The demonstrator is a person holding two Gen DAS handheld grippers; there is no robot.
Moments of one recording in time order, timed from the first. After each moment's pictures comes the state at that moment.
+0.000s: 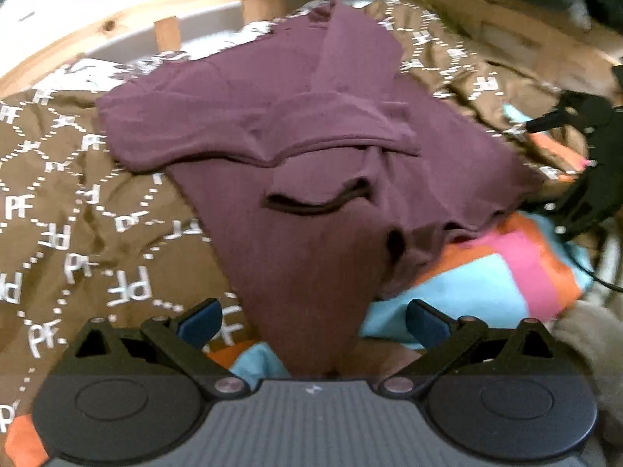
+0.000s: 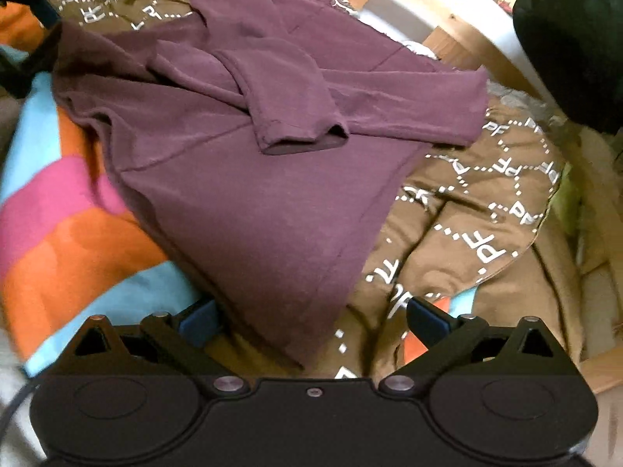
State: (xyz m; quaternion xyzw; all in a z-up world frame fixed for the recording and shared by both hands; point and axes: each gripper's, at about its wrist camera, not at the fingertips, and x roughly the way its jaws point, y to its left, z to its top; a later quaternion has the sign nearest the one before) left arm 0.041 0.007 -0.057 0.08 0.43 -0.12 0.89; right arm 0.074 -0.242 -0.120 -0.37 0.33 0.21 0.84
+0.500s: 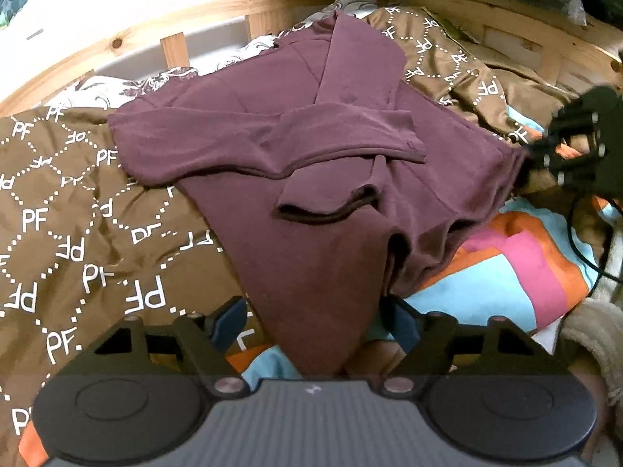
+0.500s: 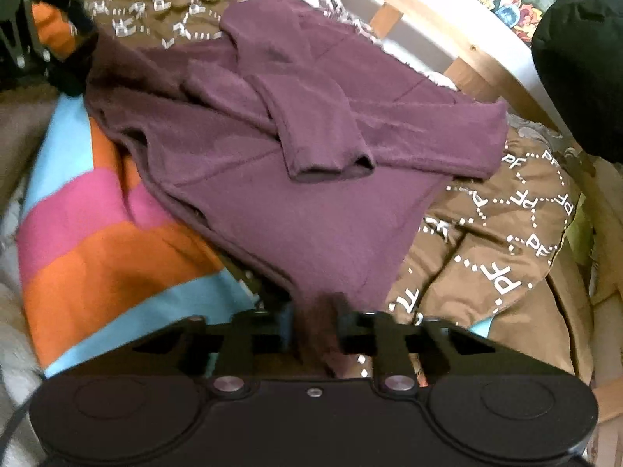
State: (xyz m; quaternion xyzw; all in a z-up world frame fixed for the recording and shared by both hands) left arm 0.032 0.006 -0.053 0.10 0.41 -0.12 0.90; right arm 0.066 -0.239 -0.107 -0.34 0.30 0.26 0.85
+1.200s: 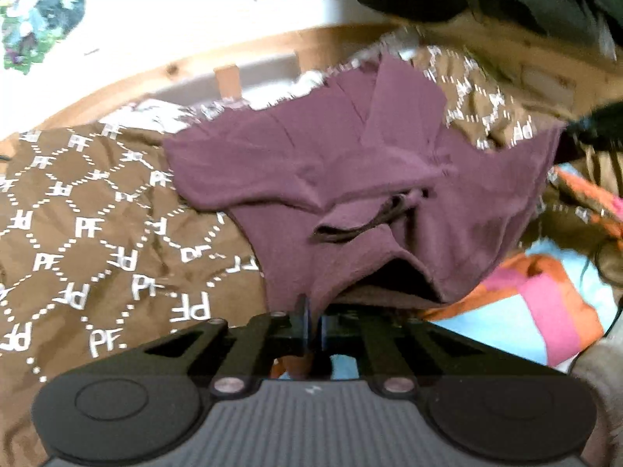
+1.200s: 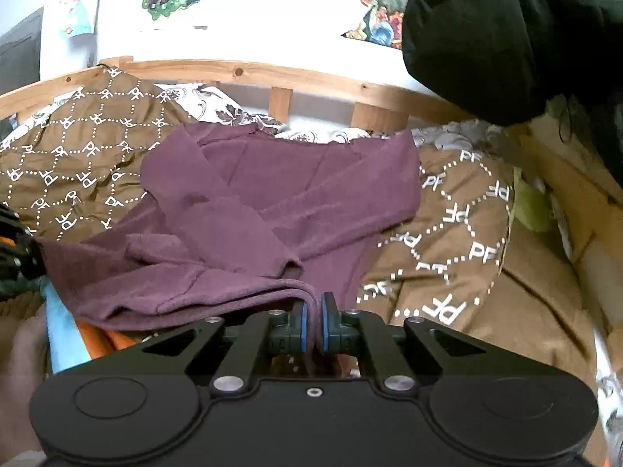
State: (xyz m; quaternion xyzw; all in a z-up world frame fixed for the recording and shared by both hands) left arm 0.011 0.010 -0.030 0.08 0.35 -0.04 0.93; right arm 0.081 -0.276 -0.044 -0.13 0.26 0.22 0.93
